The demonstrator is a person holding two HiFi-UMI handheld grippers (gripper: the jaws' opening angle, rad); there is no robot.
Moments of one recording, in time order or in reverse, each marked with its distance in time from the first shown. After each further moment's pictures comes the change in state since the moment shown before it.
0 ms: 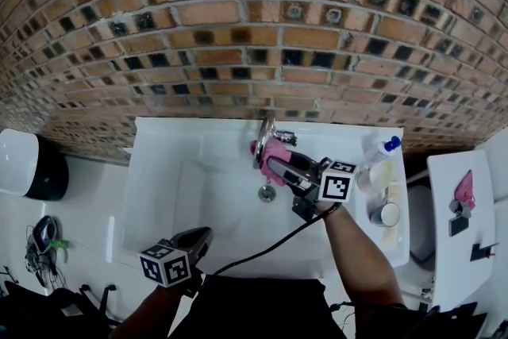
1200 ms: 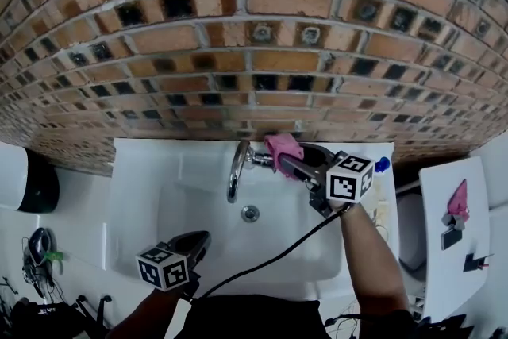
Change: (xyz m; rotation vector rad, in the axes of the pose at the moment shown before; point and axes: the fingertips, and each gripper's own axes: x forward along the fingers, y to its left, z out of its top) left arm 0.074 -0.011 0.044 0.042 0.051 -0.025; right arm -0.048 -0.077 0.077 -0.258 0.184 -0.263
